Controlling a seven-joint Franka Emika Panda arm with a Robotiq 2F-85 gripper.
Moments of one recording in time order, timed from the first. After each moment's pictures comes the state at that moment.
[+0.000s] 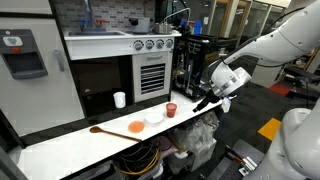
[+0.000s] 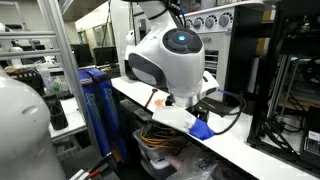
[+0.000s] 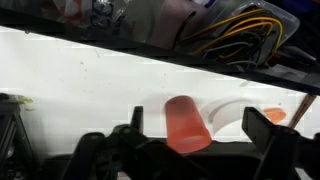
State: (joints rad) arm 0.22 -0.20 -0.47 -2.78 1.22 2.82 -1.68
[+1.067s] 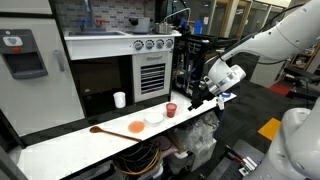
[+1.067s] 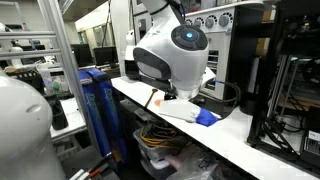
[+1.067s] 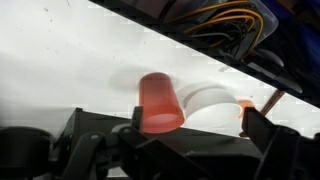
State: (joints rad) arm 0.25 -0.18 -0.48 -2.72 1.22 2.73 -1.80
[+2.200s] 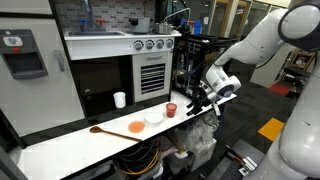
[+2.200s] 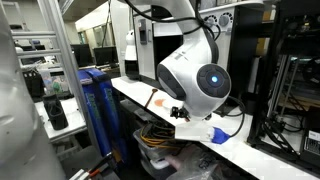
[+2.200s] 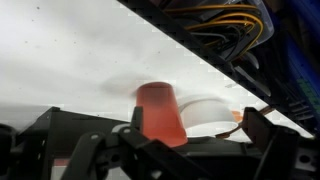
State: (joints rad) arm 0.03 0.10 -0.37 -2.59 1.50 2.43 -2.31
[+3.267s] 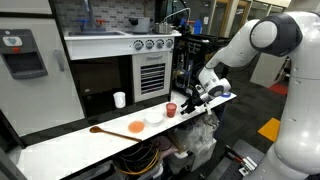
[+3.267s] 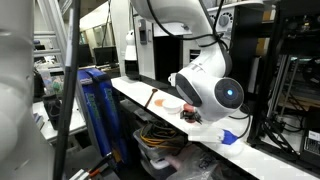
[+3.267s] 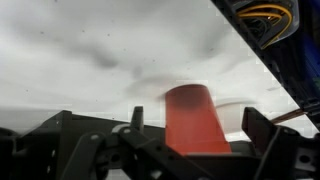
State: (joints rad) arm -0.10 0.31 -0.24 -2.39 1.56 2.37 -2.37
